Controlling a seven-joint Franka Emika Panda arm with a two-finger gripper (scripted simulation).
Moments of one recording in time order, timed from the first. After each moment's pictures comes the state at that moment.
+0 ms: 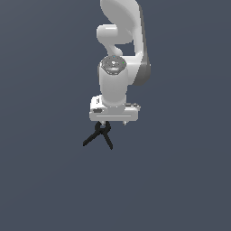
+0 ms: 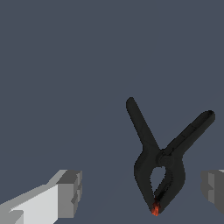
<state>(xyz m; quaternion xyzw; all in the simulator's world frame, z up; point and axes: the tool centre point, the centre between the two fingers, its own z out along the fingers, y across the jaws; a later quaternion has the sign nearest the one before) -0.007 -0.007 0.161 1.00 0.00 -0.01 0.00</state>
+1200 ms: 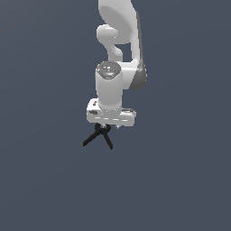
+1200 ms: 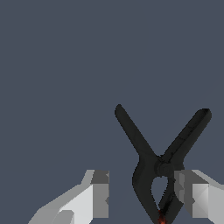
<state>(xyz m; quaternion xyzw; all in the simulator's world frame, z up) 0.001 -0.021 0.145 1.00 -0.06 0.01 0.00</state>
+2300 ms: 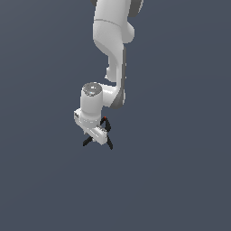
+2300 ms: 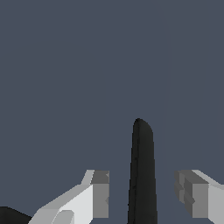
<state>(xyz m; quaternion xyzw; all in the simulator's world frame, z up) 0.007 -0.133 0.058 0.93 -0.34 0.11 0.06</state>
